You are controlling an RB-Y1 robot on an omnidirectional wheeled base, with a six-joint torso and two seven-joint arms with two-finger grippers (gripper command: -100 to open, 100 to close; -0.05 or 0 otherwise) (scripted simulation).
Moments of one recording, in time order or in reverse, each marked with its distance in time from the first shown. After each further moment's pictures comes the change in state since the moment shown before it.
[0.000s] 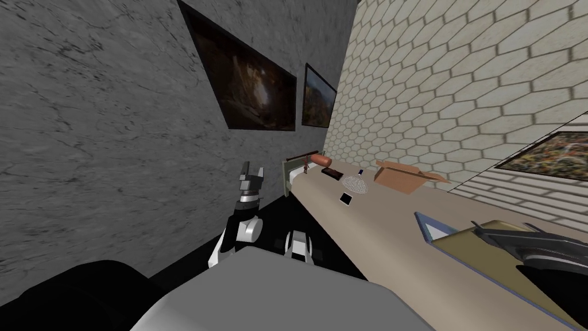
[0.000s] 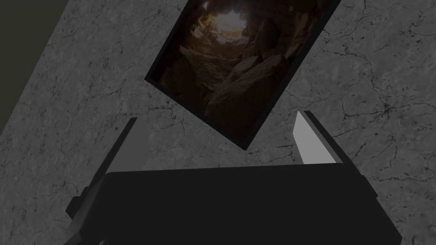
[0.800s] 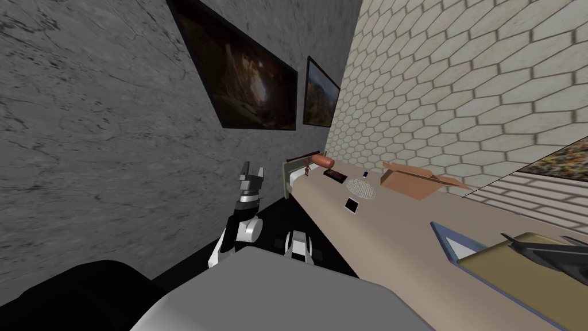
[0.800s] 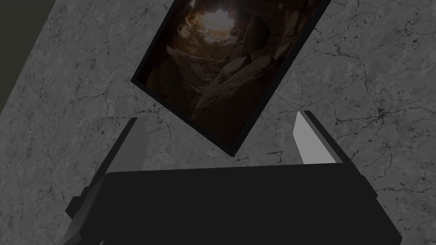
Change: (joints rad) left arm 0.000 0.000 0.000 0.000 0.000 0.000 0.000; right arm 0.150 -0.247 0.066 0.147 -0.219 -0.101 -0.098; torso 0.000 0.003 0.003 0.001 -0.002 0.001
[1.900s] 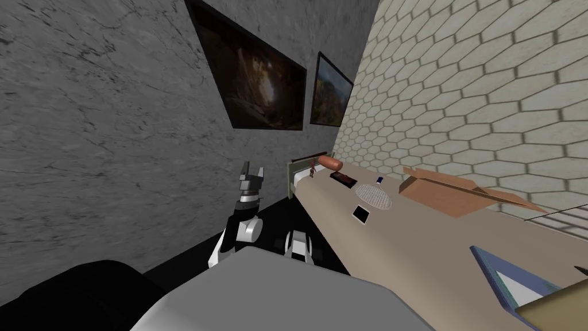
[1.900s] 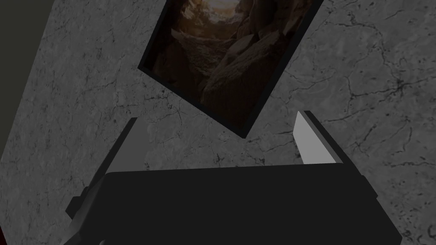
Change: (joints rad) left arm 0.000 0.000 0.000 0.000 0.000 0.000 0.000; right arm 0.229 -0.206 0.054 0.140 -0.286 -0.103 -0.113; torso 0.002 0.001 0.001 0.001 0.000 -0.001
